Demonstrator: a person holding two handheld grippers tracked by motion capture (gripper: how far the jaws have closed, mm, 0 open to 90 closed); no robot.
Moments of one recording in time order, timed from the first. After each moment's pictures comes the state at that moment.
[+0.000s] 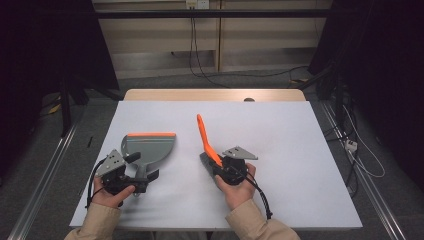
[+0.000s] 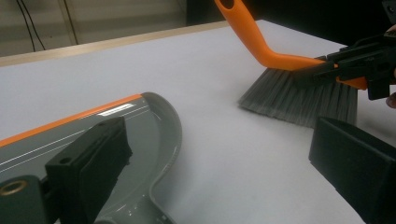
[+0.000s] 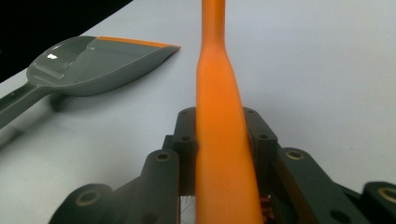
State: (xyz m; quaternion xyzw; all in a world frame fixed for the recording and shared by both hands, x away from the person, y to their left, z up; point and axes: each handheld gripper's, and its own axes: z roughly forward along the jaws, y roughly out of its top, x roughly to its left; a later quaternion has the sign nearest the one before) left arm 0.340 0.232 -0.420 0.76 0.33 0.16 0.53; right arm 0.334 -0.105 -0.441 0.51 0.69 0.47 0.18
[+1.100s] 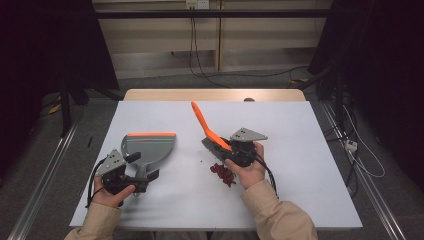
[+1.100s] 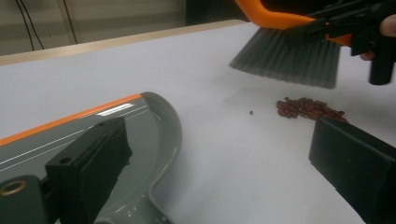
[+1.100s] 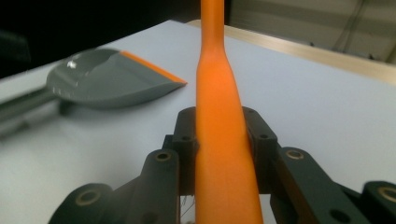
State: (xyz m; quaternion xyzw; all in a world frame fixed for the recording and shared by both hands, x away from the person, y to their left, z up) left arm 0.342 0.233 -0.421 0.76 0.33 0.16 0.54; right arm 0.380 -0.139 -0.418 0.37 0.75 0.51 0.20
